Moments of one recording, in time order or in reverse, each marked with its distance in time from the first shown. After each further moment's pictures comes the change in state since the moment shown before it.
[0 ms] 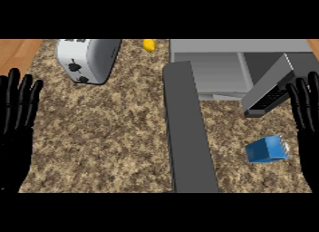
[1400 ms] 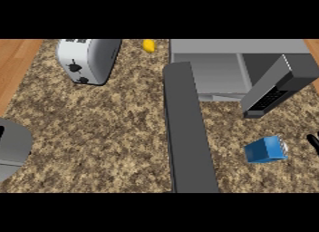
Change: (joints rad) left arm 0.341 -0.020 0.143 -0.162 0.205 -0.109 0.021; right arm 0.324 -0.087 -0.149 -0.203 -0.269 0.384 0.030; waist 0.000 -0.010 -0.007
